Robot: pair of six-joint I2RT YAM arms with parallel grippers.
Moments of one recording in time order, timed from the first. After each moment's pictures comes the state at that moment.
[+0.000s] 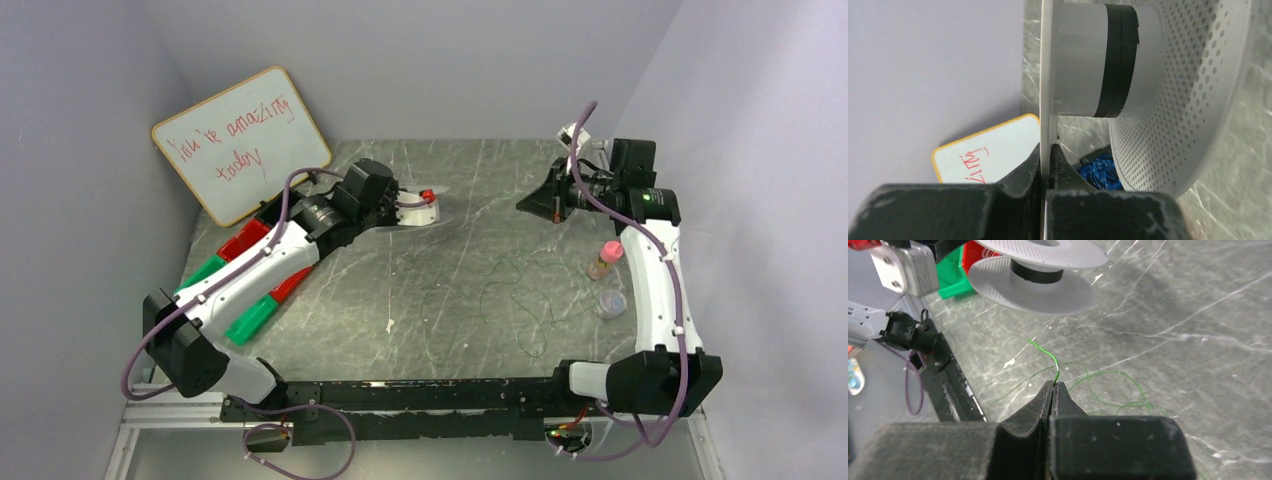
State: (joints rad) left arm -0.76 1.45 1.38 -0.53 -0.26 0.95; right arm -0.10 1.24 1.37 -0.82 -1.01 -0.26
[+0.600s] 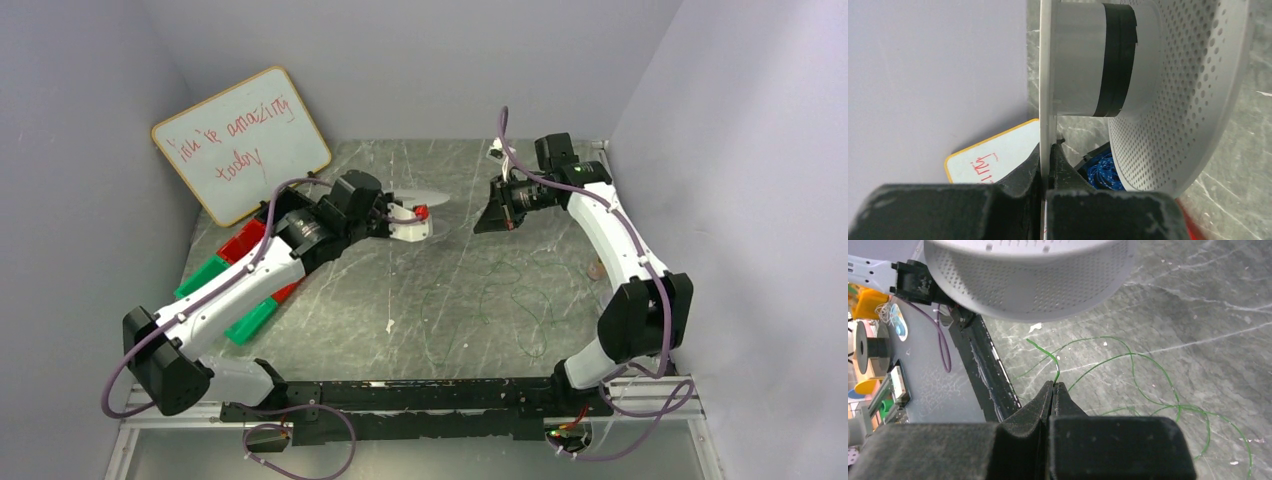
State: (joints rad) left arm -0.75 1.34 1.32 -0.57 -0.20 1.04; right arm 0.18 1.54 1.44 -0.95 -0.93 -0.28
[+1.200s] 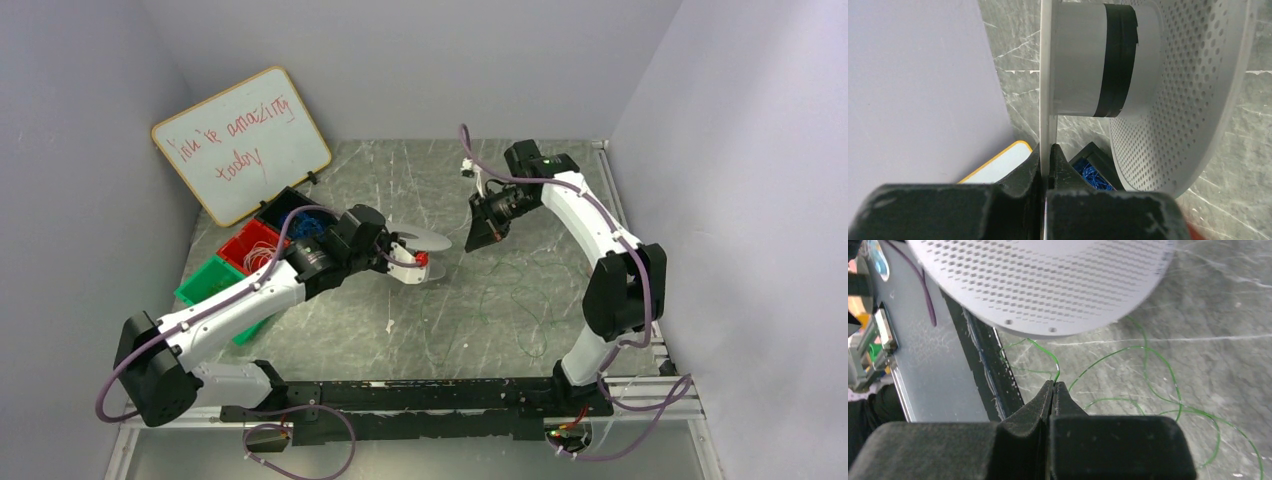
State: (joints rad) left arm -0.82 1.24 1.04 -0.48 -0.13 1.17; right arm 0.26 1.71 1.52 -1.13 -0.87 -0.49
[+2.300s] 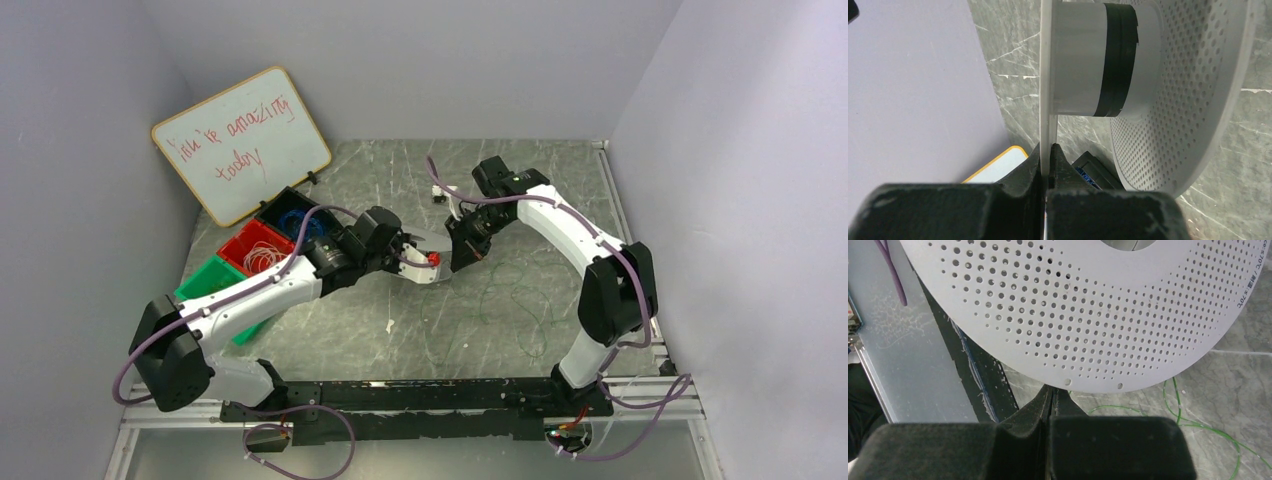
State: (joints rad) left arm -0.85 1.34 1.06 -0.43 -0.17 1.14; right arm 0.44 1.69 1.42 -1.04 -0.73 -0.45
